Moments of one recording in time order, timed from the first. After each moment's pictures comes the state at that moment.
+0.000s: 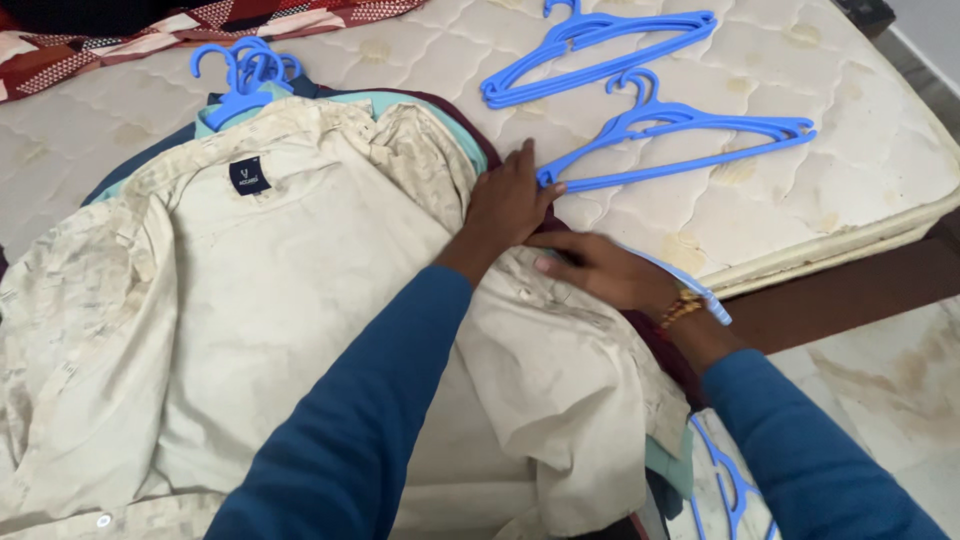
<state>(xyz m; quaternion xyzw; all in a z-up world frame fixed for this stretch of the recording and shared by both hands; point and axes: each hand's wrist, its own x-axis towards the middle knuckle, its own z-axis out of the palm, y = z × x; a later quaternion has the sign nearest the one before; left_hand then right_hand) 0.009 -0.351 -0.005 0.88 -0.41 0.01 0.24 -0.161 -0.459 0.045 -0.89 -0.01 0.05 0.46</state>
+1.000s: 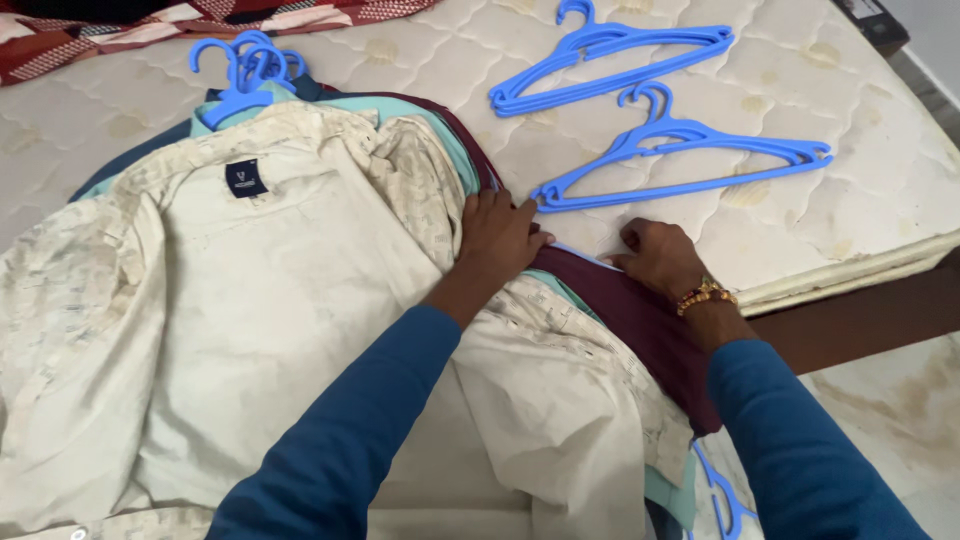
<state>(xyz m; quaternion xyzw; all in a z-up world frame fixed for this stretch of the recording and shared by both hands) -0.012 -0.325 -0.006 0.90 -0.40 0.06 0.16 -0.133 -0.566 -0.046 -0.96 0.18 -0.01 0.20</state>
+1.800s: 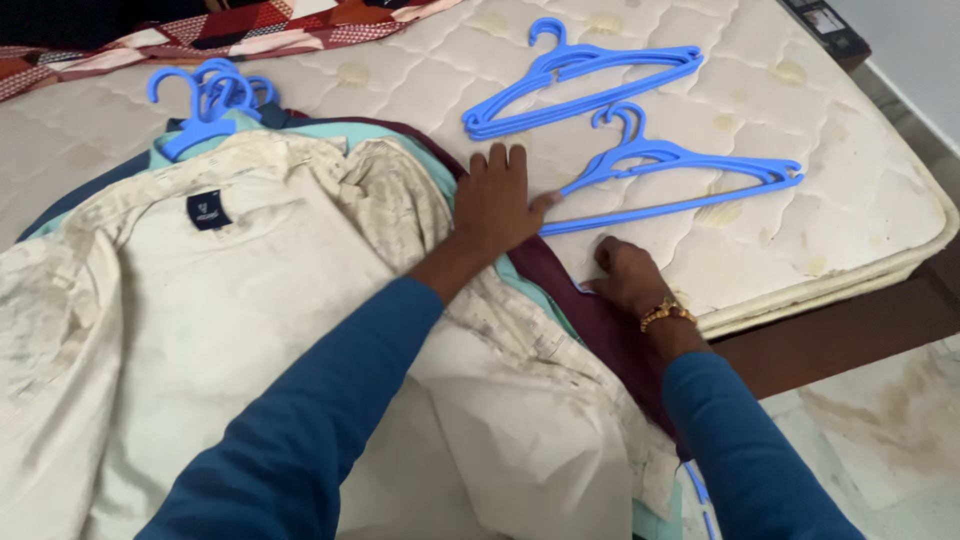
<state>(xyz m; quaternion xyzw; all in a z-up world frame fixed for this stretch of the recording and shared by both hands) 0.027 -0.376 0.029 0.88 -0.40 0.09 0.23 -0.119 -0.579 -0.087 -0.96 0.18 -0.02 0.23</state>
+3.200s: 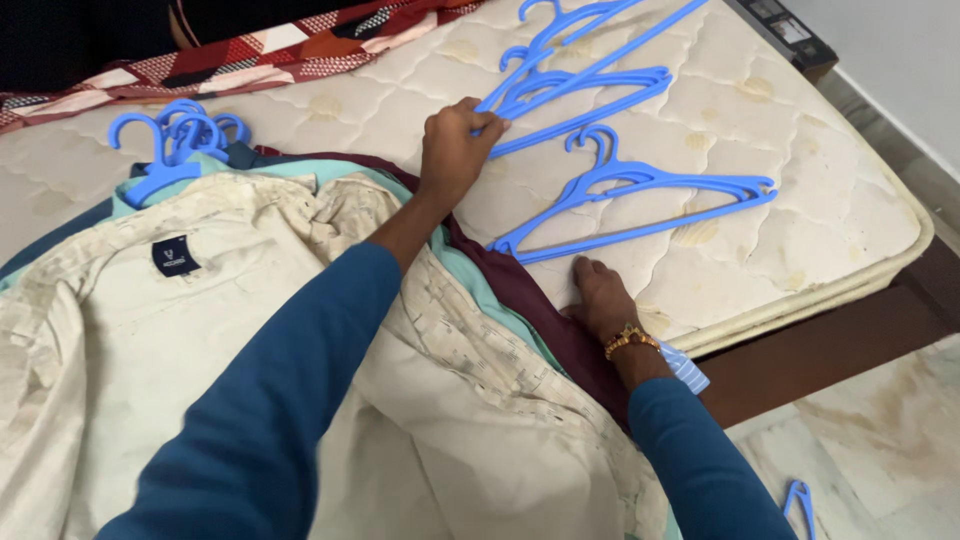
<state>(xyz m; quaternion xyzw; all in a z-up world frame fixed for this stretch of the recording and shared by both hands) 0.126 -0.417 0.048 0.76 -0.41 0.15 0.49 -0.113 -0.557 -0.088 -0.95 0.21 -0.03 0.23</state>
